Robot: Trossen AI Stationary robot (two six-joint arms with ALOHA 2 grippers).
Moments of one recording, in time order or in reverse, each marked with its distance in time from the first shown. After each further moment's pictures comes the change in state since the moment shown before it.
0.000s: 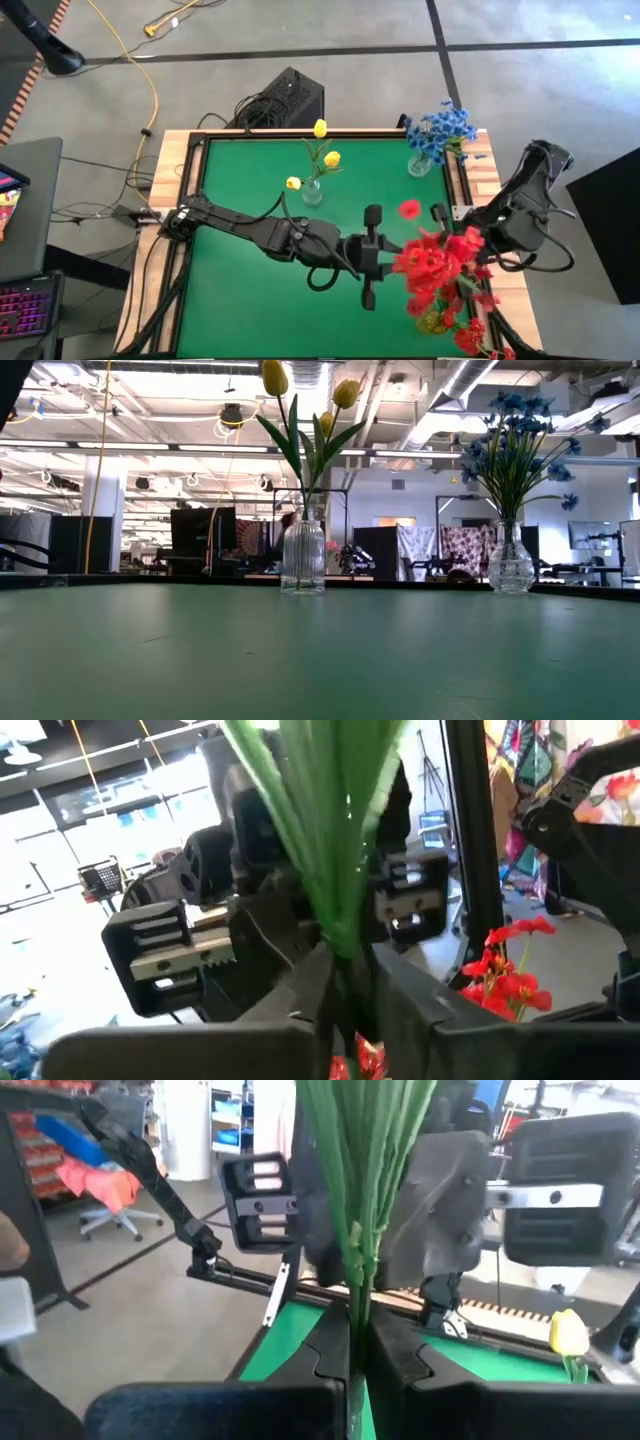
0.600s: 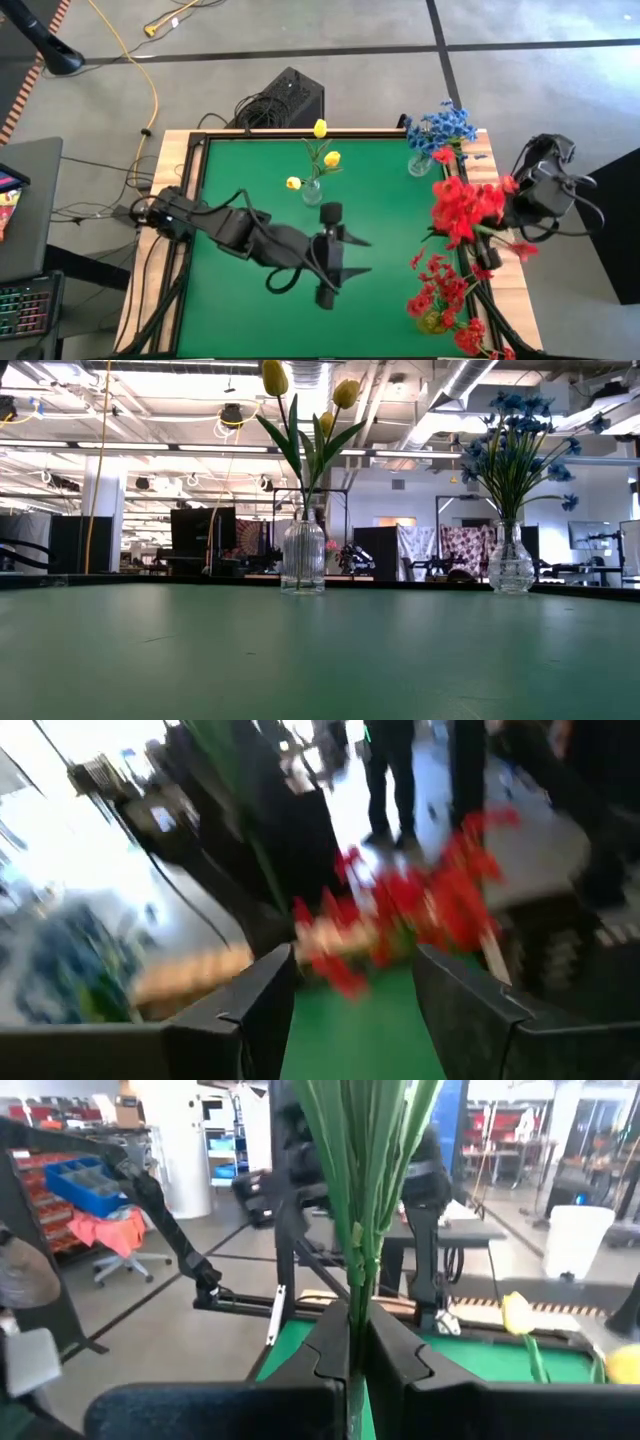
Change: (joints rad) left arm -0.068 -0.178 0.001 -0.499 -0.146 -0.105; right arm 0.000 -0.191 0.000 -0.123 0.011 0.088
